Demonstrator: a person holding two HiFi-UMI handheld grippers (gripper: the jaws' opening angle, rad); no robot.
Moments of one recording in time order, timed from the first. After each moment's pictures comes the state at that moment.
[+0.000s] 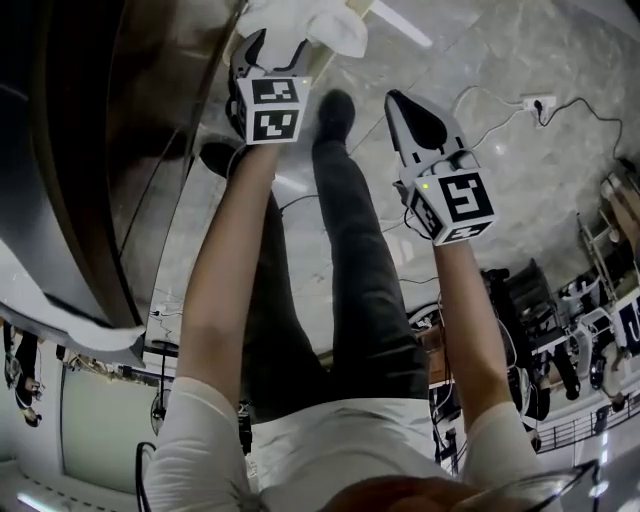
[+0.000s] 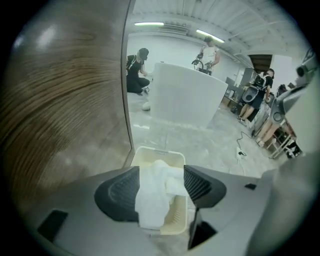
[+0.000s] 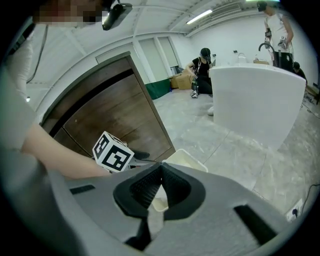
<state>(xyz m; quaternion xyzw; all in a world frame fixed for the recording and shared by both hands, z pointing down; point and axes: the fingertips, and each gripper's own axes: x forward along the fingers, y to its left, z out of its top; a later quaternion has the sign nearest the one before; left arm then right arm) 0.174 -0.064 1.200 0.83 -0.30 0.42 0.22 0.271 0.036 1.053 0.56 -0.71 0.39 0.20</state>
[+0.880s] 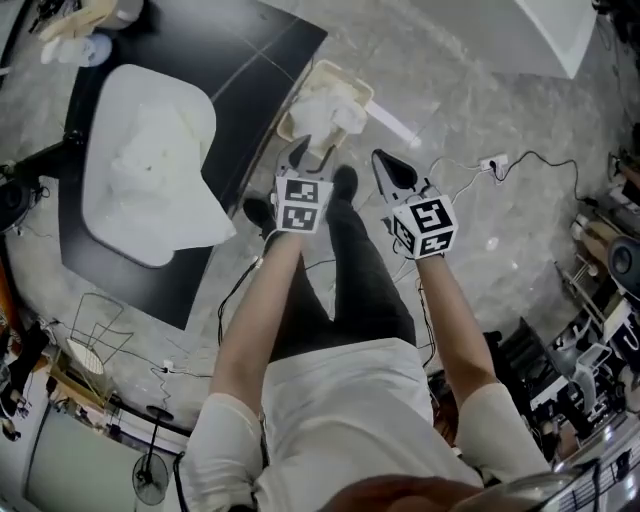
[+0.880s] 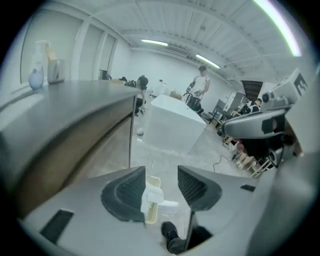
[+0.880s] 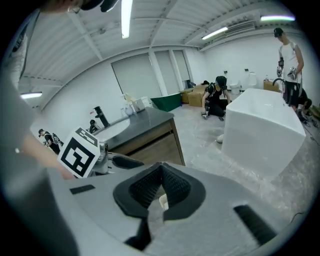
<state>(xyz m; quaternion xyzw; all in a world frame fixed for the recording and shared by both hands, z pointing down) 0.136 -0.036 0.863 0.87 -0.28 0.33 0.25 0.213 0.001 0.778 0.55 -0.75 0.32 0.19</state>
